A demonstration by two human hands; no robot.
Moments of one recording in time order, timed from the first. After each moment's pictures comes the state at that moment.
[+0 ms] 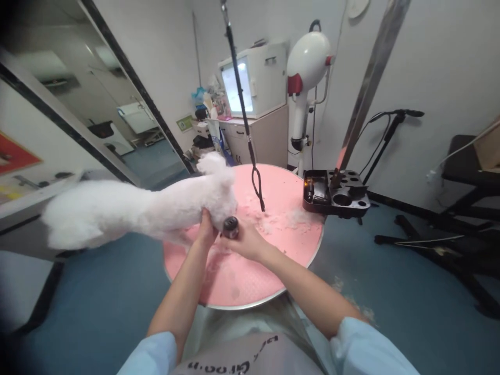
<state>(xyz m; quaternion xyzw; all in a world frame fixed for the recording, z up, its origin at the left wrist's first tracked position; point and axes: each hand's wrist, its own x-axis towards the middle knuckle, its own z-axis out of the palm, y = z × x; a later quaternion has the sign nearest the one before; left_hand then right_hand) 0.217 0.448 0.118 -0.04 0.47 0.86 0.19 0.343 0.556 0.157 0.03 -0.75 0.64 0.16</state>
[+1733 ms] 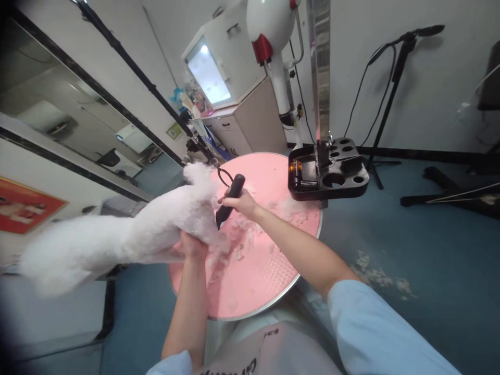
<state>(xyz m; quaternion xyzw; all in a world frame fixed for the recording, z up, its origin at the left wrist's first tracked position) 0.219 0.449 0.127 0.01 0.50 0.87 0.06 0.261 0.627 0.150 -0.05 -0.46 0.87 0.15</state>
